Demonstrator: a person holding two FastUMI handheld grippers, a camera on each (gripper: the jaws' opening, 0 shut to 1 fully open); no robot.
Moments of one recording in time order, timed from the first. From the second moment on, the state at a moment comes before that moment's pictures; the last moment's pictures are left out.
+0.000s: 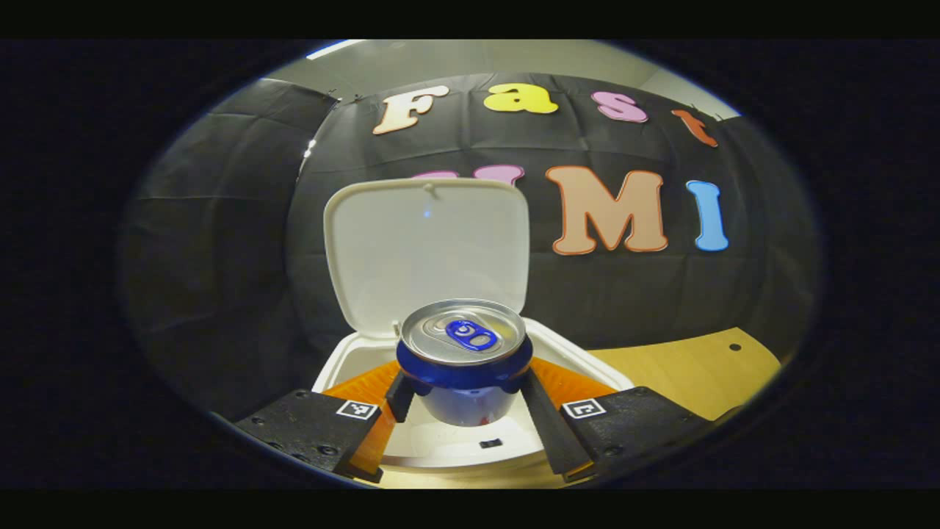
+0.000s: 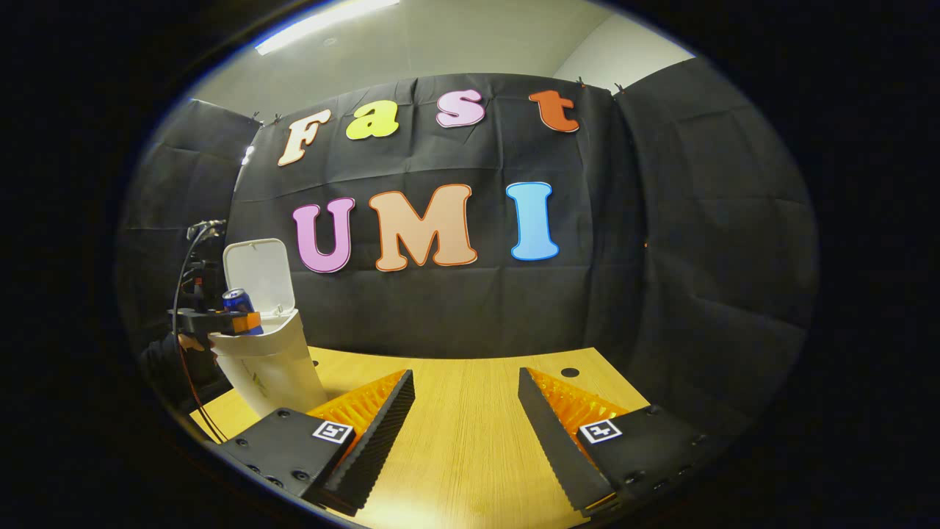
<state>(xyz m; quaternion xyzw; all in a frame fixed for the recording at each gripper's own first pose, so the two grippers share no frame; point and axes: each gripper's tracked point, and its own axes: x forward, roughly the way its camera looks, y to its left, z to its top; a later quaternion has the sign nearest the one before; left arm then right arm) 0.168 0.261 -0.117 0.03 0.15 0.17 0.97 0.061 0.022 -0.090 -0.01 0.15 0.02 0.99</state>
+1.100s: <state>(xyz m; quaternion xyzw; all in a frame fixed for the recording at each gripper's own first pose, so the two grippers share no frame) 0.250 0.286 0.090 0.08 0.01 0.18 0.98 0.056 0.021 -0.094 0.01 0.15 0.03 0.99</state>
